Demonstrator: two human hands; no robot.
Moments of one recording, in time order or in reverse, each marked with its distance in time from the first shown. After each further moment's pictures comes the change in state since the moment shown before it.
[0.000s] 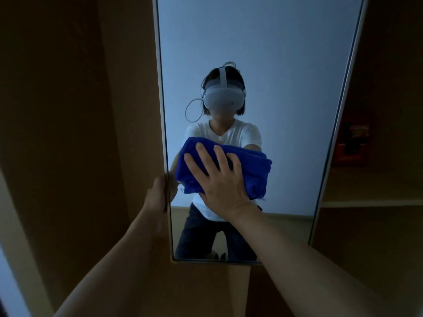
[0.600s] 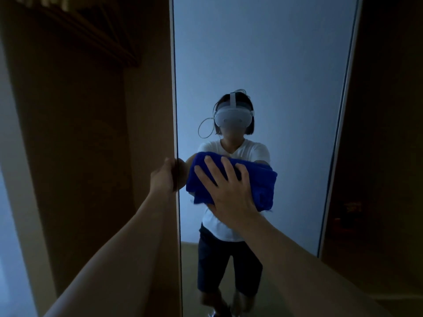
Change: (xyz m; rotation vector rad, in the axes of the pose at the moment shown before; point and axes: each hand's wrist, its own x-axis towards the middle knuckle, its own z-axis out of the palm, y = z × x) left_hand 0.044 0.302 0.007 -0.216 0.197 0.009; right_hand 0.206 0.116 -0.083 0.076 -0.167 0.011
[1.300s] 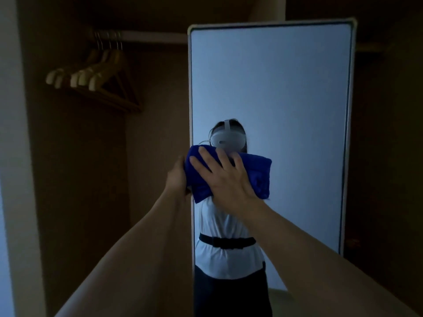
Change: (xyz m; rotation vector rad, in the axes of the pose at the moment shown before) left_hand 0.036 0.129 0.035 -0.212 -0.248 0.054; right_hand 0.151 0.024 -0.061 -0.054 -0.064 -0.027
